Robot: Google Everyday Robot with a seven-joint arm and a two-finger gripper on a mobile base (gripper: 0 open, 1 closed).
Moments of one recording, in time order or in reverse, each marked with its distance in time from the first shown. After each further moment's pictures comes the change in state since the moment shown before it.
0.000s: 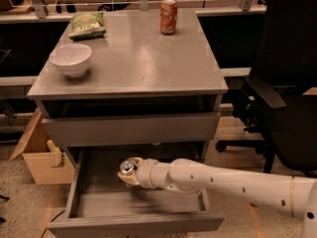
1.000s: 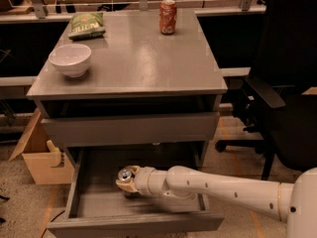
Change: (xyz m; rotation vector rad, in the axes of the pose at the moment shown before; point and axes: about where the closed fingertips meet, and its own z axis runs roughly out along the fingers) arm 0.037 0.015 0.030 -0.047 -0.009 0.043
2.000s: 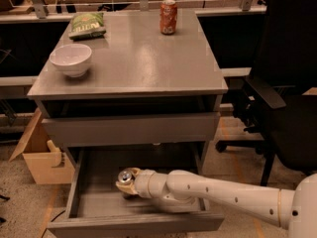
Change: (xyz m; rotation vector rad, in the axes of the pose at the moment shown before) arm 0.008 0.004 0.004 0.008 -0.023 0.010
